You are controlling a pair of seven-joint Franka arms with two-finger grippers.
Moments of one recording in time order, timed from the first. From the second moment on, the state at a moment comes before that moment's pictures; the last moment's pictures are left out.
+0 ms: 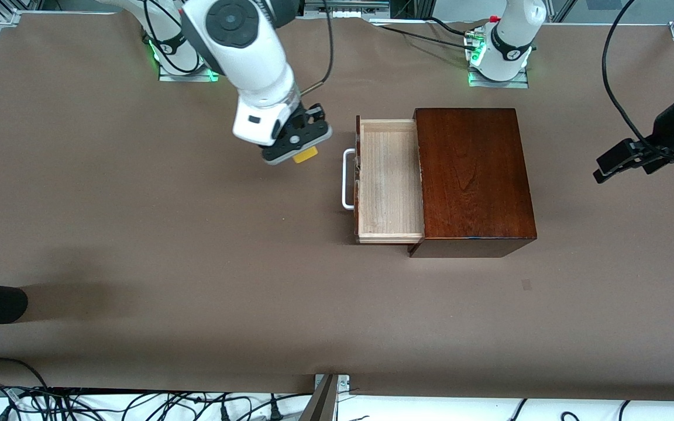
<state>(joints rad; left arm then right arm) -0.05 0.10 0.03 -1.46 -0.04 1.63 -0.27 0.64 0.32 0.09 -1.51 0.10 1.90 0.23</state>
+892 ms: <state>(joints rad) -0.05 0.10 0.01 -1.46 -0.04 1.62 -0.28 0.81 0.57 0.09 -1.25 0.08 1.91 -0.07</state>
